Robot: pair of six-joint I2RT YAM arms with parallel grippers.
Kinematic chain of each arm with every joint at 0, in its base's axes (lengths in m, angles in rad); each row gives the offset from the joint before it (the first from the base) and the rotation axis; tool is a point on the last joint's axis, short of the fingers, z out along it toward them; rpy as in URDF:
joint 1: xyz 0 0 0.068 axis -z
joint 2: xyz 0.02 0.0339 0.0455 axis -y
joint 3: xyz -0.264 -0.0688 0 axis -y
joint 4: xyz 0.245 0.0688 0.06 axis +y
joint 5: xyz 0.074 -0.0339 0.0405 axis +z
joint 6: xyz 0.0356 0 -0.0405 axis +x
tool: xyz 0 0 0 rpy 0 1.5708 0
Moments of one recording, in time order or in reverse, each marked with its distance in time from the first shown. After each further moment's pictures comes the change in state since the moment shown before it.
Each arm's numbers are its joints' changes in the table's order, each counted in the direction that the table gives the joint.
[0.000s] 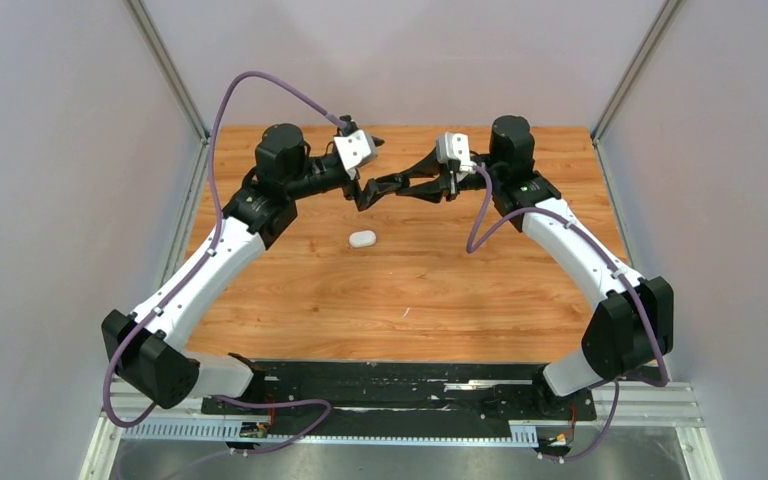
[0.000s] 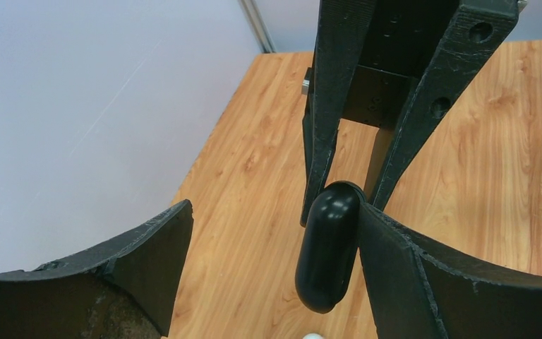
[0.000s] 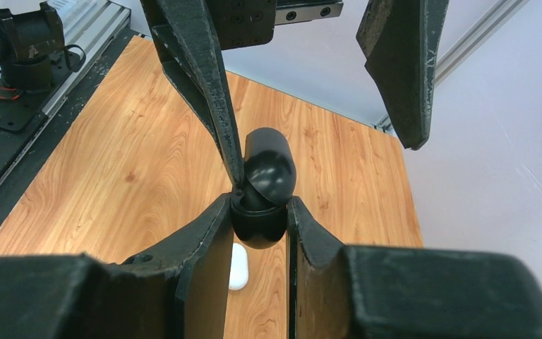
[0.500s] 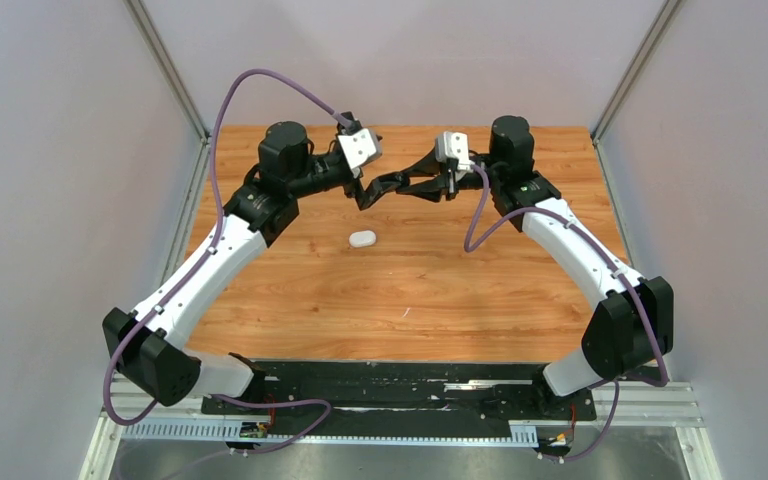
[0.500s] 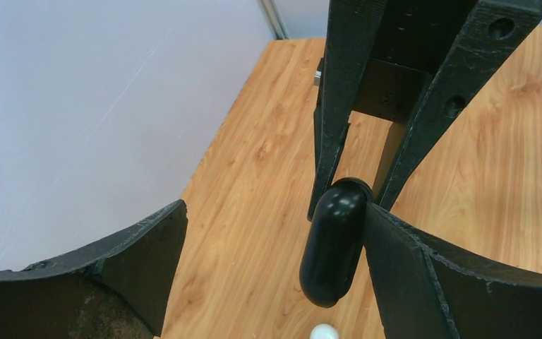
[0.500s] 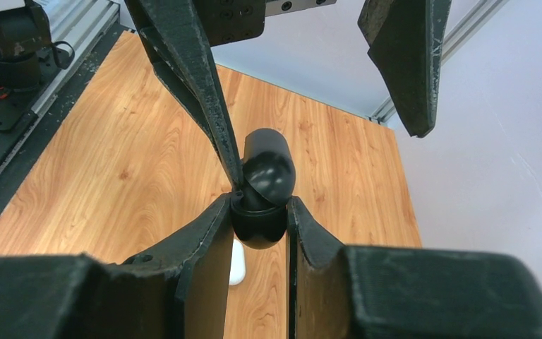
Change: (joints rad) left arm 0.006 -0.015 0.032 0.047 0.061 0.033; right arm 0.001 0.000 0.000 0.008 -0.033 -0.012
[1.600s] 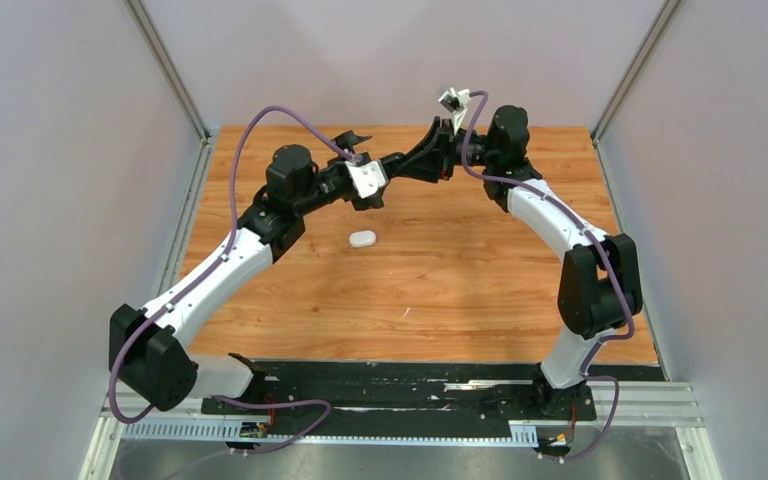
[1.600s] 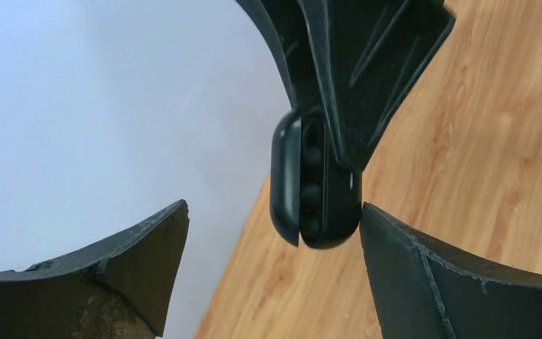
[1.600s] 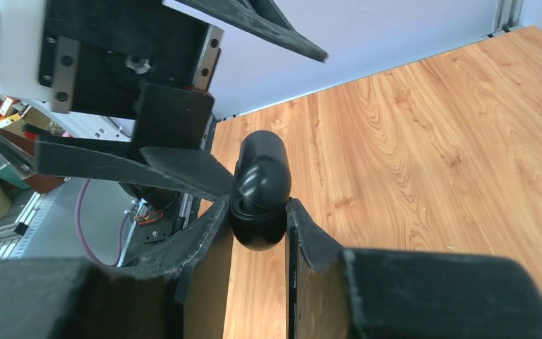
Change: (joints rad) left arm 0.013 0.028 -0.211 -0.202 0.154 0.300; right arm 0.077 -0.232 0.075 -0.444 0.043 1.035
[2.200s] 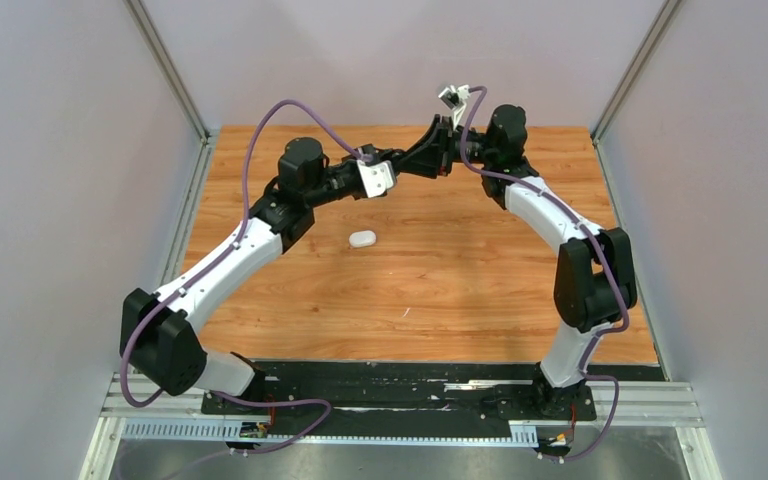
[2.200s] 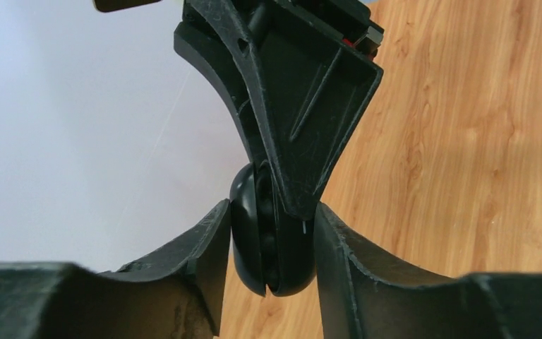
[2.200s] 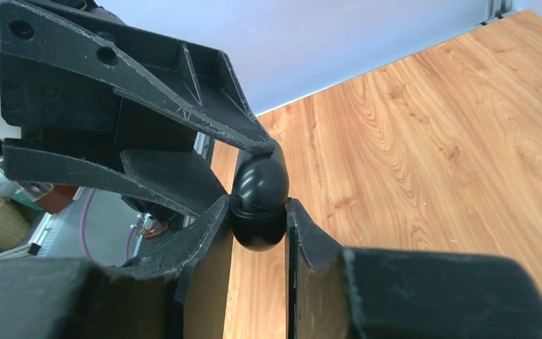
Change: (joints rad) left arm 0.013 -0.081 0.054 -0.038 -0.113 0.007; right arm 0.005 -0.049 0.024 -0.033 -0.023 0.079
